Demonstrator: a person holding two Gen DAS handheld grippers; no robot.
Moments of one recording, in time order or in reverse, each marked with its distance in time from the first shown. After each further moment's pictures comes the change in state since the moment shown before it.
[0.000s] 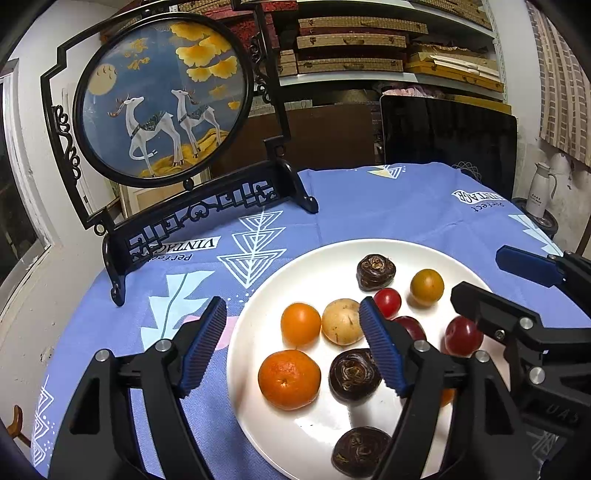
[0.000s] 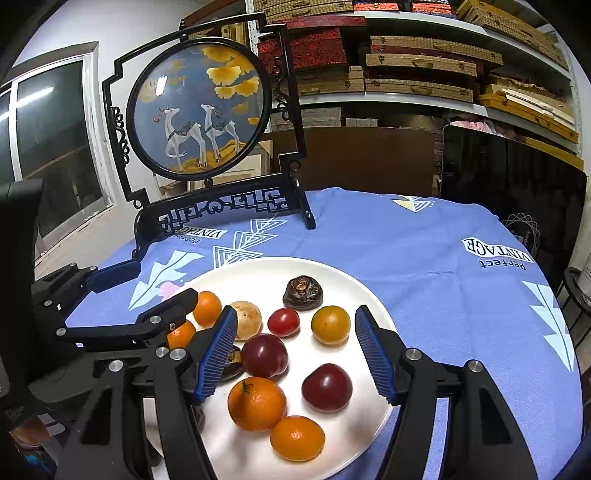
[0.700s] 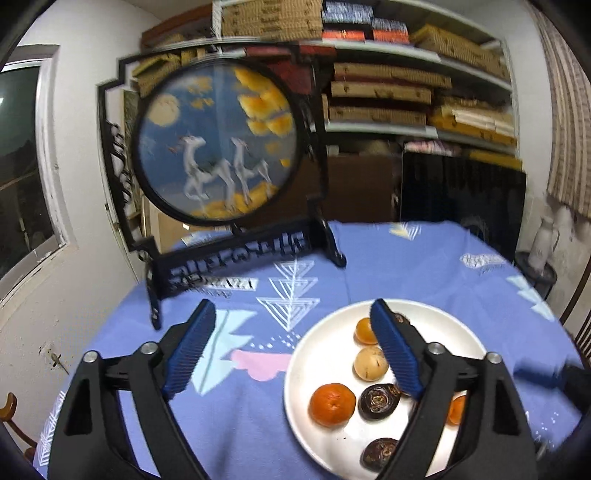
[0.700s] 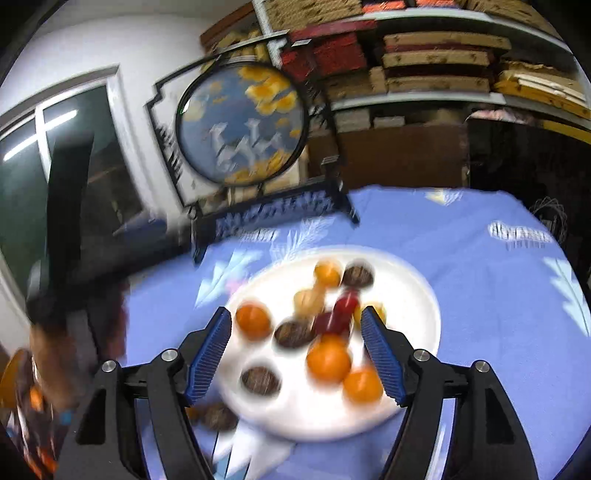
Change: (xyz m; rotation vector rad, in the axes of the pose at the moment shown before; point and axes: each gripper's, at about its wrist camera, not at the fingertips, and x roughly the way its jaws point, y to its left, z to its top) left arm -0.067 0.062 0.020 -0.116 -0.171 0.018; right arm -0.066 0.027 -0.037 0.021 0.052 0.179
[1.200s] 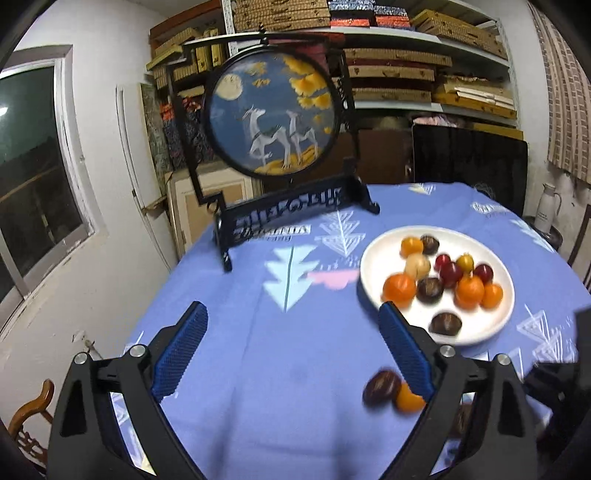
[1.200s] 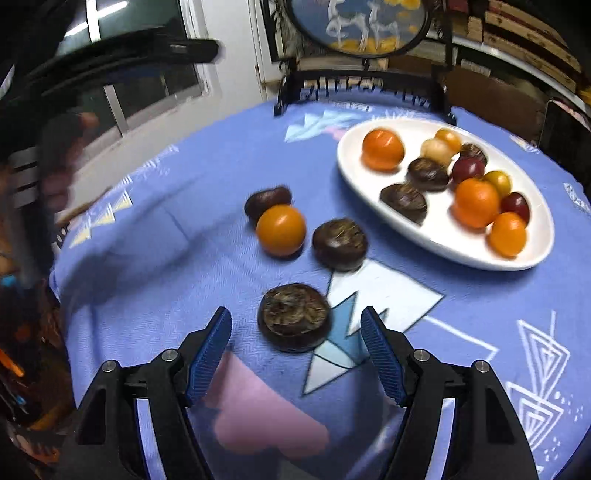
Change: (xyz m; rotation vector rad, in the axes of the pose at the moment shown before) left arm -0.088 0.084 -0.073 0.057 0.111 0.044; right arm 0.044 0.106 -0.094 -0.225 0.353 0.083
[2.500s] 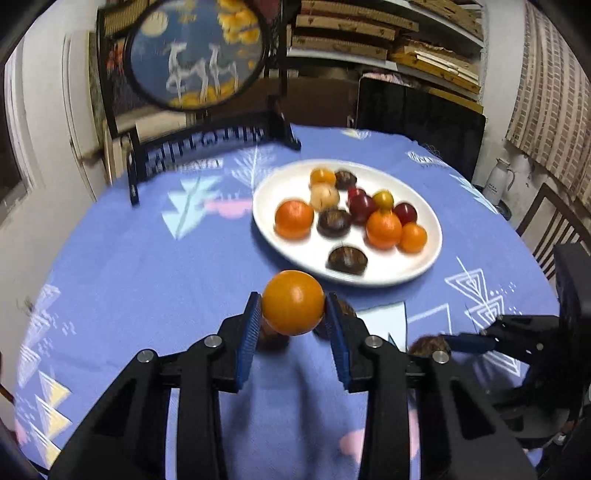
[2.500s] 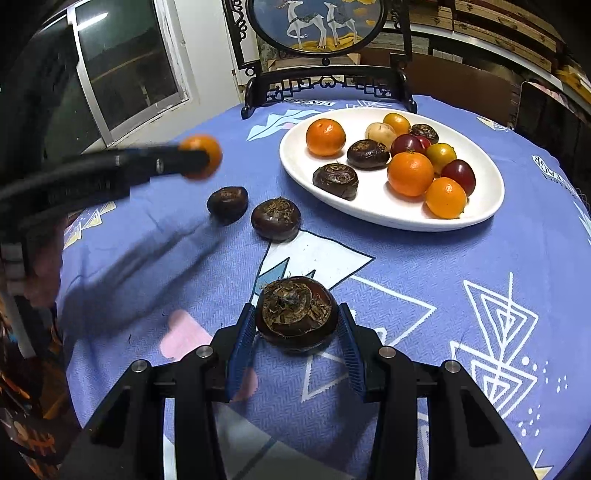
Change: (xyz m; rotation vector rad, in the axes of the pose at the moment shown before) left arm 0.021 -0.079 -0.025 -0.009 0.182 -0.223; right arm -0.038 -0.047 -0.024 0.067 -0.049 -0.037
